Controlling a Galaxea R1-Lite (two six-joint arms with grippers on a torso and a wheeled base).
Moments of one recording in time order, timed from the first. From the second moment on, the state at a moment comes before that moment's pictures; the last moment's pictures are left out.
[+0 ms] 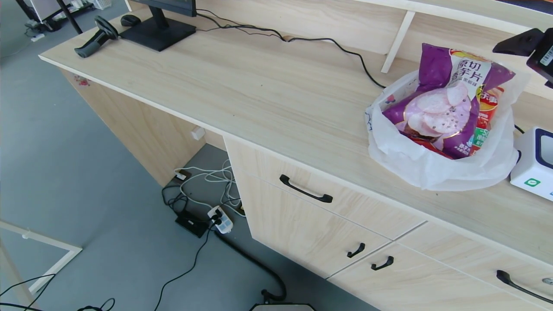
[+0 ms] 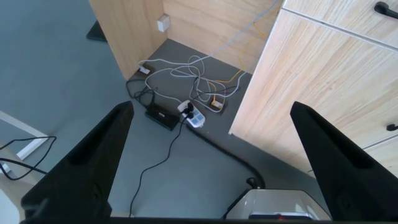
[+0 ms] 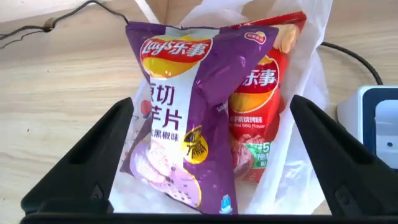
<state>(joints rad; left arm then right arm) 0.00 0.00 0.00 -0.02 0.00 0.04 0.20 1.38 -1.37 0.10 -0.38 0.44</state>
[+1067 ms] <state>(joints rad) 0.00 0.00 0.00 -0.02 0.00 0.04 0.29 0.57 -0.28 0.13 -0.38 0.47</state>
